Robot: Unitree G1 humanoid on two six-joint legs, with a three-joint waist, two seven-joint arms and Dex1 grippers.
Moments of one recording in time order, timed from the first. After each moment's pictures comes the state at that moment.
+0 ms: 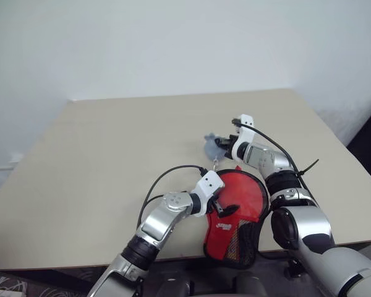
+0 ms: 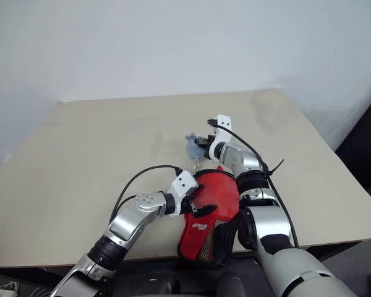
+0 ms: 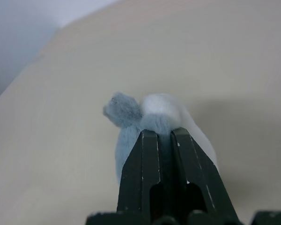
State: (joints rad) left arm -0.34 0.19 -0.45 0.05 -0.11 0.51 -0.66; right arm -0.96 -0.07 -0.23 0.87 0.25 0.53 0.36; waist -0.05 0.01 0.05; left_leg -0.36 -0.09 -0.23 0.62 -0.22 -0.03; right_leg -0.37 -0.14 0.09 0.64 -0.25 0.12
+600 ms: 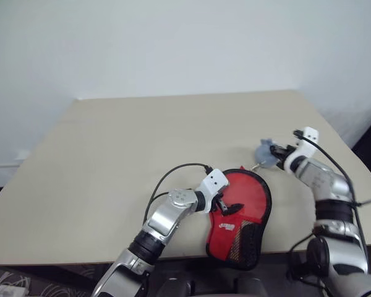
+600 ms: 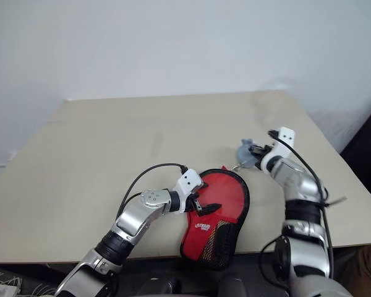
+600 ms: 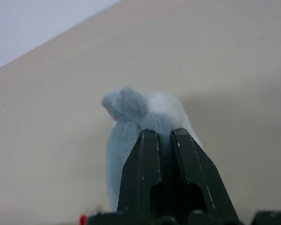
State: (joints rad) left arm -0.39 0.14 -0.45 0.13 -0.09 0.49 -0.67; right arm -0.54 -0.32 -0.38 0.28 0.43 0.79 0.31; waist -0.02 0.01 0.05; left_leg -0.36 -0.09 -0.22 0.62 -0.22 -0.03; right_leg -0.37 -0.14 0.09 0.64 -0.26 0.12
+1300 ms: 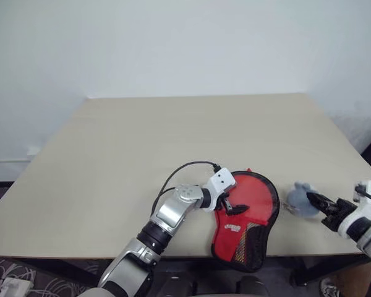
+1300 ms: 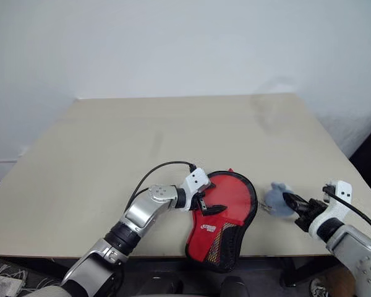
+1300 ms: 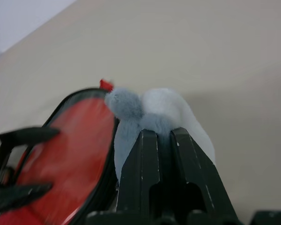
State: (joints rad) left arm -0.48 0.11 -0.48 0.28 -0.09 0.42 -0.76; right arm 0.18 -0.45 -0.68 -0.45 0.89 1.13 0.36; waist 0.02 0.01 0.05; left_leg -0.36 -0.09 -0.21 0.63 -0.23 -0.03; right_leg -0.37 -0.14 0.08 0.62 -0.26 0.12
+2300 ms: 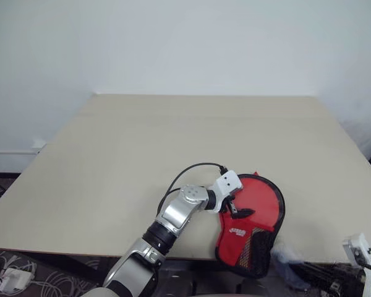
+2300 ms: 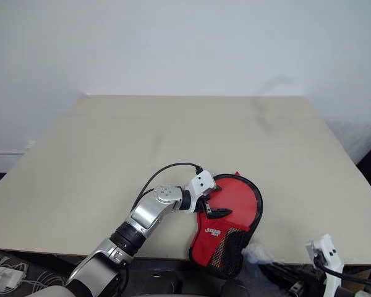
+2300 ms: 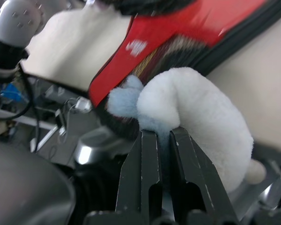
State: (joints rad) left arm -0.48 0.07 -0.49 0.30 -0.04 0.40 -0.79; right arm 0.93 -0.66 -0.65 -0.86 1.10 0.99 0.69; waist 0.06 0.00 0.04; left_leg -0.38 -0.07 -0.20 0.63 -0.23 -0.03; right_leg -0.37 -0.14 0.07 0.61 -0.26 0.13
